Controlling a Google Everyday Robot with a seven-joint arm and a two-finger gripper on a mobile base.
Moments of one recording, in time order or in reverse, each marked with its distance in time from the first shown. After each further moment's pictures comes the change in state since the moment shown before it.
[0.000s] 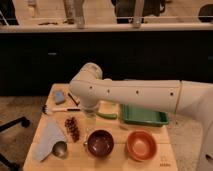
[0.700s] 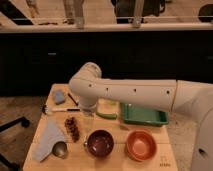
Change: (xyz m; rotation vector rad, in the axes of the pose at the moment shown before) arm -0.002 0.001 0.003 -0.024 -0.009 0.034
